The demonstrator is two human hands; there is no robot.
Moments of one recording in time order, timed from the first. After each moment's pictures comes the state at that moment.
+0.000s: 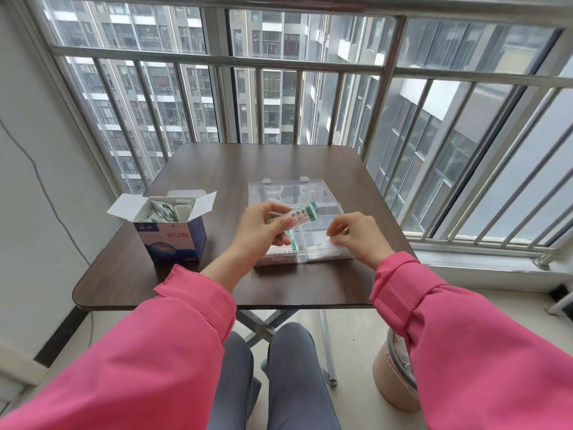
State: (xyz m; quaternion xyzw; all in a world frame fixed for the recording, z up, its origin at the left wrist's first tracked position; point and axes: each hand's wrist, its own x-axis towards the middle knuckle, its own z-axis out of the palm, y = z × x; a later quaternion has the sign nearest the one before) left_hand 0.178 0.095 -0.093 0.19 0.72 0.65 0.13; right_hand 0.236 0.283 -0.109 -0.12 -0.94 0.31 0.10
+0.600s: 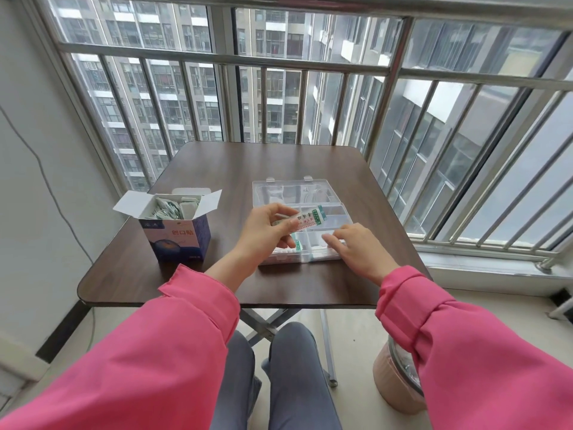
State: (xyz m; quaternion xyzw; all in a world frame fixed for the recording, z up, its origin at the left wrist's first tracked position) left_hand 0.182 0.091 -0.094 0.20 0.72 0.65 0.15; right_hand 0.245 0.270 -0.119 -0.08 -0.98 0.19 0.07
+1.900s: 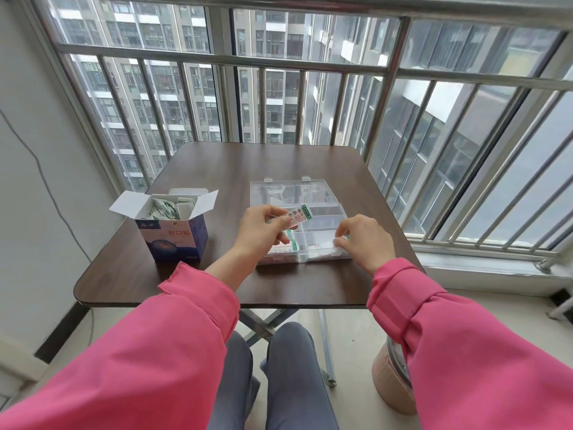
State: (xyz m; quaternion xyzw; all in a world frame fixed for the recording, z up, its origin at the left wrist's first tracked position) left_hand 0.177 0.097 -0.096 0.15 0.75 0.63 0.11; right_hand 0.246 0.275 -0.105 -0.19 -0.97 0.14 0.09
